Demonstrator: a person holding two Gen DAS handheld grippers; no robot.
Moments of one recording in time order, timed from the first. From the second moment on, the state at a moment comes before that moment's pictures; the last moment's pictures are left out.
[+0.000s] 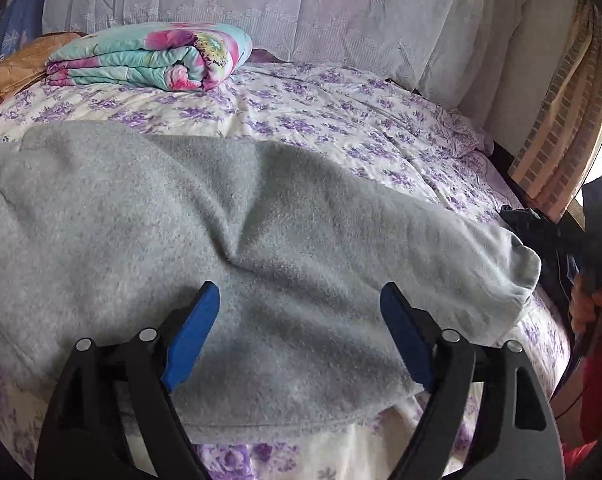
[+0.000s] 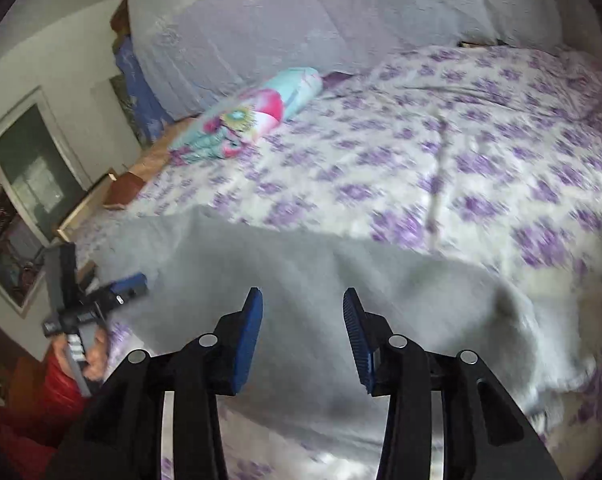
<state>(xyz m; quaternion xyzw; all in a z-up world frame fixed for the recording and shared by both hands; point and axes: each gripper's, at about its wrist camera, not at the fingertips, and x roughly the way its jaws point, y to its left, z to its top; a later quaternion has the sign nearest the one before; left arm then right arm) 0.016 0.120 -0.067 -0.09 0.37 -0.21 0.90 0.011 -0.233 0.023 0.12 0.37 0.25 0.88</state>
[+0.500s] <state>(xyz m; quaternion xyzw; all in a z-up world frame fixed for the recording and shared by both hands) 0.009 0.122 -0.071 -0.10 0.35 -0.22 0.90 0.177 -0.026 -0.029 0.06 0.49 0.37 0.78</state>
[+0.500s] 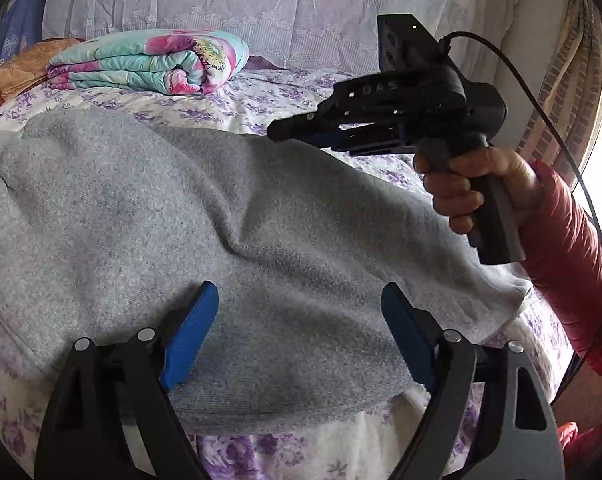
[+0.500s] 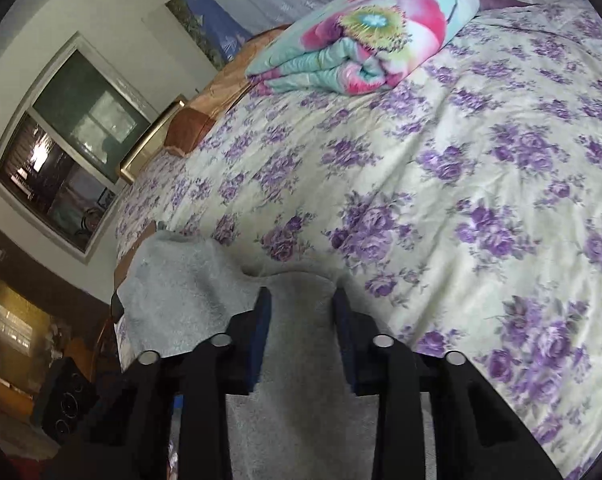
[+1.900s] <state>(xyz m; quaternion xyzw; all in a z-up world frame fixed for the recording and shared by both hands) 0.032 0.197 -0.055 -0.11 0.38 0.00 0.92 0.110 -0.015 -0.019 0.05 0.39 0.33 0.86</state>
